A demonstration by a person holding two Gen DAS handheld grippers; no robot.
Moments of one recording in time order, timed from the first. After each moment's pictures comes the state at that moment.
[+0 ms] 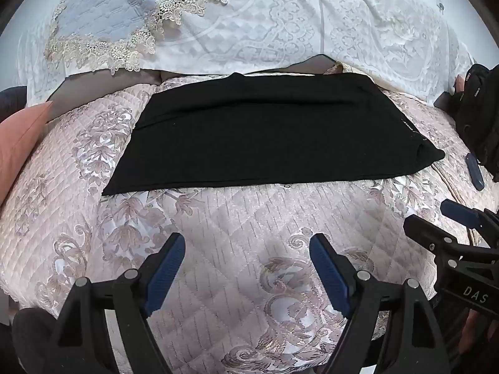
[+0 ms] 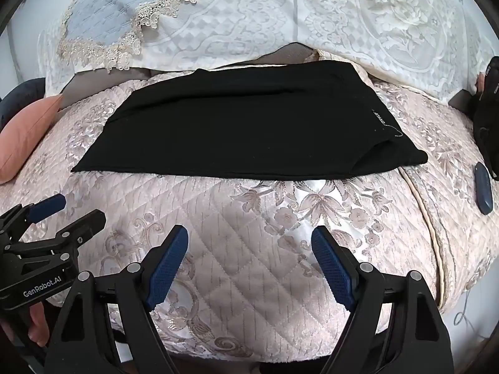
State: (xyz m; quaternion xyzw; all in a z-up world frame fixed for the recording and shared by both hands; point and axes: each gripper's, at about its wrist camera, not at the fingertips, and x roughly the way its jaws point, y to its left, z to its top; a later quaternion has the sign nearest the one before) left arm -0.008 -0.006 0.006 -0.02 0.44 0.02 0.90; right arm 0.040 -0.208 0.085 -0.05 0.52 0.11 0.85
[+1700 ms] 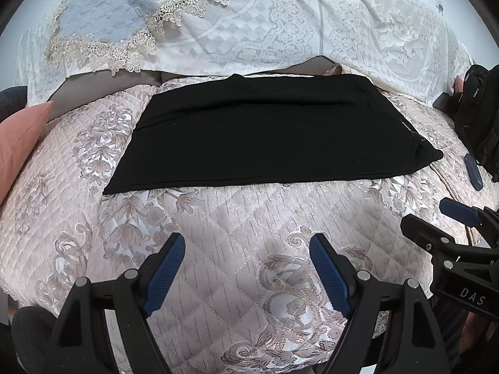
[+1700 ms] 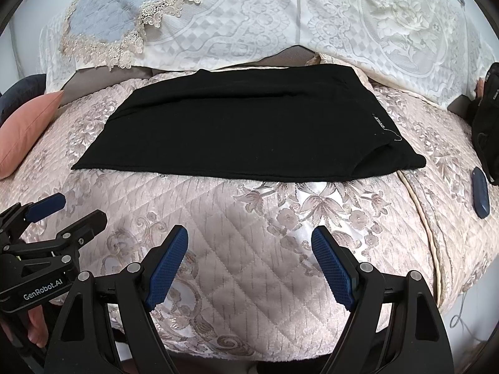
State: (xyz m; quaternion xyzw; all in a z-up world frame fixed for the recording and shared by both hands) left arm -0.012 -0.008 0.007 -0.02 0.44 0.02 0.90; right arm 0.036 -0.206 0.087 -0.06 0.51 0.11 0.85
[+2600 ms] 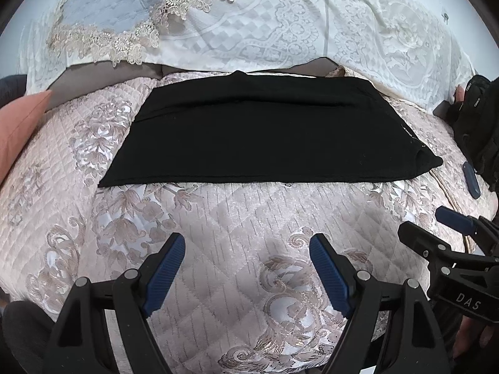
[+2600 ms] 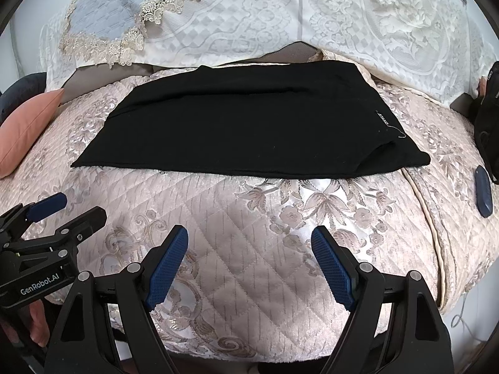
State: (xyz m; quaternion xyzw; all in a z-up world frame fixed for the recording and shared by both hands) left arm -0.008 0.001 0.001 -0.05 0.44 0.02 0.90; right arm 0.039 -0.205 0.079 -0.07 0.54 0.11 0.83
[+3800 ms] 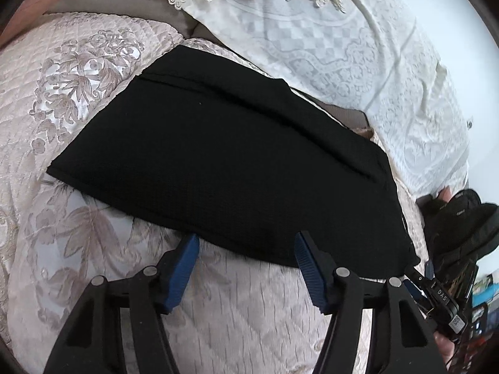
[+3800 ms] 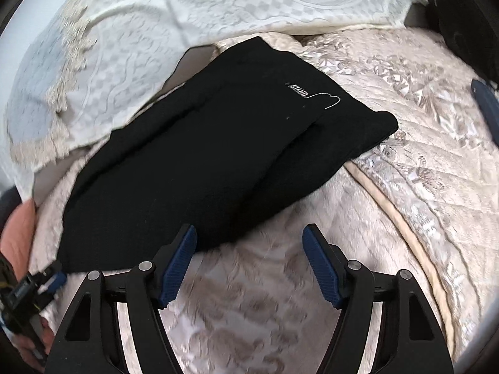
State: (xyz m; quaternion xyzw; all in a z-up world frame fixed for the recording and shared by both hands) left arm 0.068 0.092 -0.049 -0.29 0.42 -0.01 0.86; right arm 0.133 -0.336 0.034 0.14 0.53 0.02 0.84
